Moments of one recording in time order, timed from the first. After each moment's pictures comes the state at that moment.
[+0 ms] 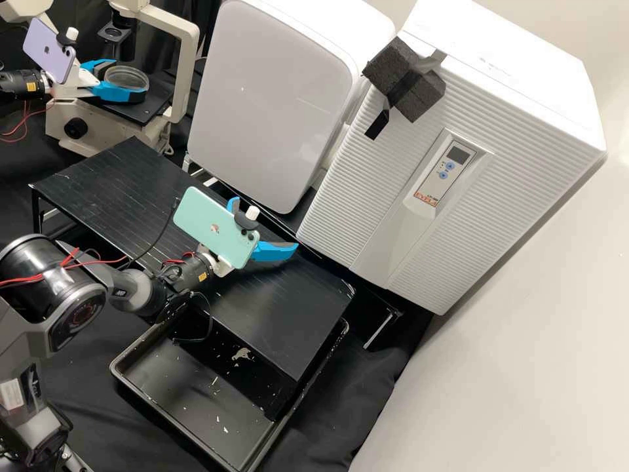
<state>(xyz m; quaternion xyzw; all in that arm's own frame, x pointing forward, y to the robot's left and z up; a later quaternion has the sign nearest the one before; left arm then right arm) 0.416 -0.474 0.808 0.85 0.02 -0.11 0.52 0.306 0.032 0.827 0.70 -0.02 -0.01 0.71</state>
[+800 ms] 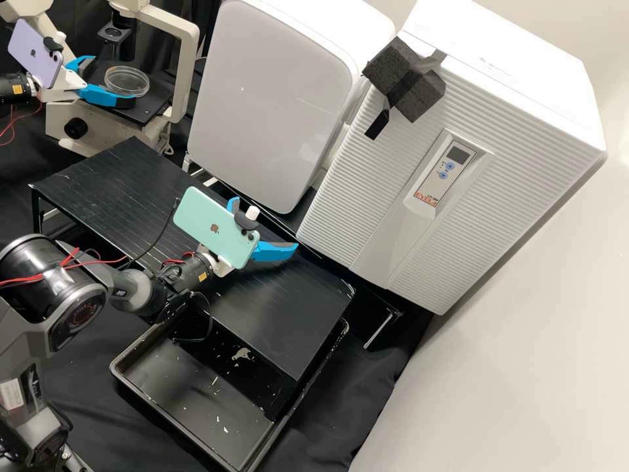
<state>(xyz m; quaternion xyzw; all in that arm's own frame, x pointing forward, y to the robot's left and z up) 0.385 -0.465 0.814 0.86 0.03 -0.08 0.50 0.306 0.032 0.827 0.70 -0.02 -0.01 0.71</state>
